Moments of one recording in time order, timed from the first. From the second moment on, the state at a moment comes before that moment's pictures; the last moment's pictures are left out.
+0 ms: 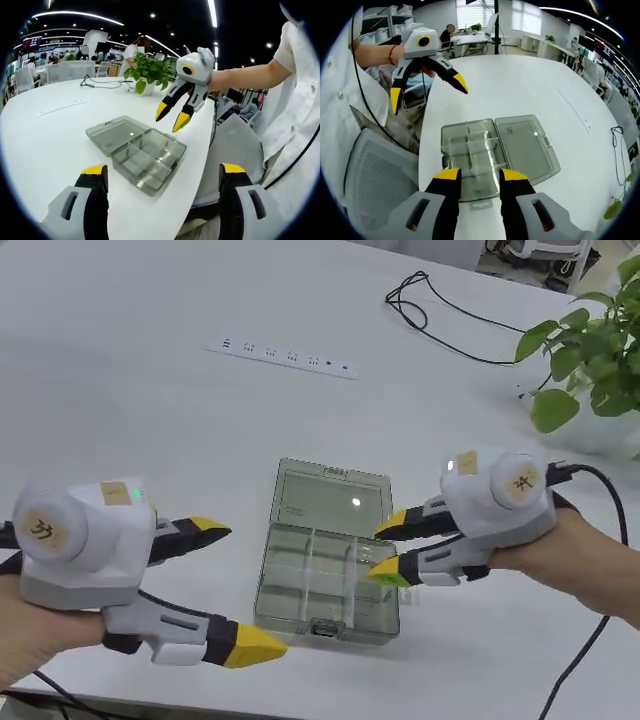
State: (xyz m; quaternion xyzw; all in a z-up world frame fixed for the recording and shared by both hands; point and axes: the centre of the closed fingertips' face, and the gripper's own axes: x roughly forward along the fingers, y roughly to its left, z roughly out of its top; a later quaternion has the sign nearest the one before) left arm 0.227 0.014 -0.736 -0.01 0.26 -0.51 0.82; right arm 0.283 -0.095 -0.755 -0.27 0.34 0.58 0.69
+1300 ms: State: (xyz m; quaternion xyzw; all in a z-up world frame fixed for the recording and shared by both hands) left arm 0.229 0.018 -0.733 -0.01 0.26 -0.51 0.82; right arm 0.270 -0.290 -0.817 -0.35 0.46 0.49 0.65
